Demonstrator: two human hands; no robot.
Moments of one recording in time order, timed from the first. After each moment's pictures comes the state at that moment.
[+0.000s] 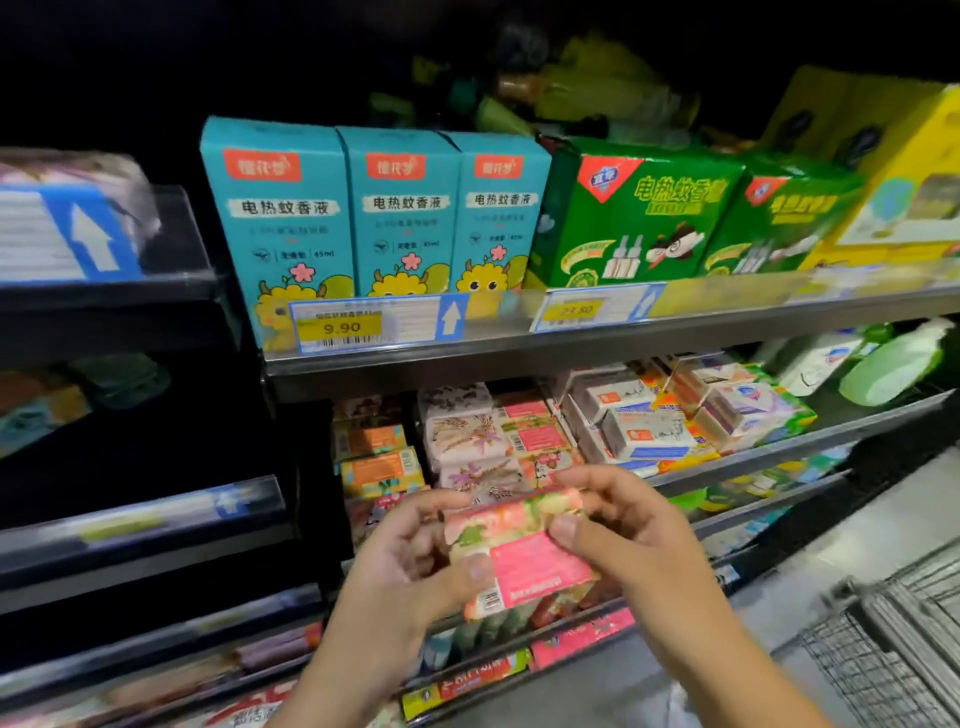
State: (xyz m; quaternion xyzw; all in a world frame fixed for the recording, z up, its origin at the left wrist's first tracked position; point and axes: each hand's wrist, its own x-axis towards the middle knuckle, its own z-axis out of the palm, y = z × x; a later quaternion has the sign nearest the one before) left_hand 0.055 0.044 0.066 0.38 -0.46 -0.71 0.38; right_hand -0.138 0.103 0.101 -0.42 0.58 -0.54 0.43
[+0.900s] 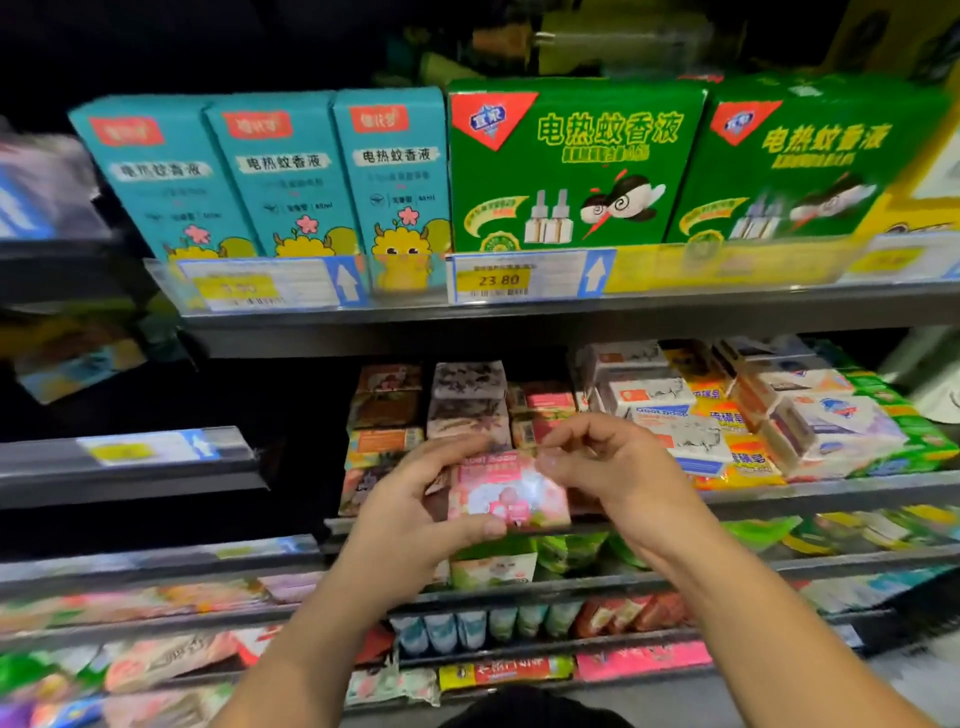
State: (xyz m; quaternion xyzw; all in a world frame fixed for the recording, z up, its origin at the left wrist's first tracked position) left_hand -0.015 0.028 0.051 0.43 -0.70 -0.41 0.39; right_hand -0.232 0.033 0.078 -0.50 0.52 -0.47 0.50
